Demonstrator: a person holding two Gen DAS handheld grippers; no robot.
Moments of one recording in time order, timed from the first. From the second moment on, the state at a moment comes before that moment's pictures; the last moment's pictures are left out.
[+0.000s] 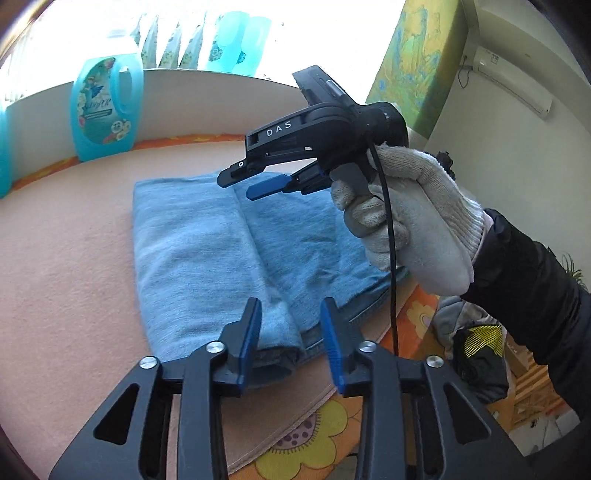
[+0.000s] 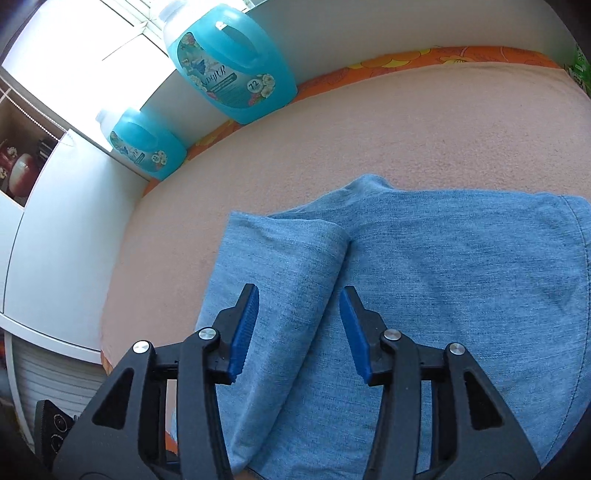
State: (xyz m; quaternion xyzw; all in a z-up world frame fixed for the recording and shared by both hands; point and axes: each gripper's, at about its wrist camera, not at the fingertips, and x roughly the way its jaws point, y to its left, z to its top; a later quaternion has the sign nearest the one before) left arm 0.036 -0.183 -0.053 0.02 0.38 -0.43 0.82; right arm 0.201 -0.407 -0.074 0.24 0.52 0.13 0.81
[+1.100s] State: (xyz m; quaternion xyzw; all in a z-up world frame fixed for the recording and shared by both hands) left arm 0.043 -0.240 -0.027 -0.02 0.35 -0.52 0.78; right arm 0.170 -0.433 0.020 0.14 0.45 0.09 0.88
